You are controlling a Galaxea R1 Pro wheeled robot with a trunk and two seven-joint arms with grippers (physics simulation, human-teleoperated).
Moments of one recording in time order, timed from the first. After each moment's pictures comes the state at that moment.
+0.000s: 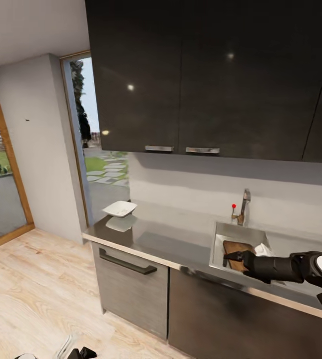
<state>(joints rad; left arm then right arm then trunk) -0.16 0.24 -0.01 -0.83 1.32 0.84 0.26 -0.38 -0.48 0.05 -1.60 -1.84 1.05 -0.76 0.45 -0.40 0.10</state>
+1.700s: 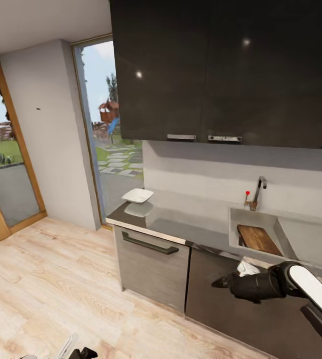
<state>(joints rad) -0.16 0.22 -0.01 -0.82 1.32 0.80 0.26 -0.38 -0.52 0.32 -1.60 -1.82 1.05 -0.78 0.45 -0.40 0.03</state>
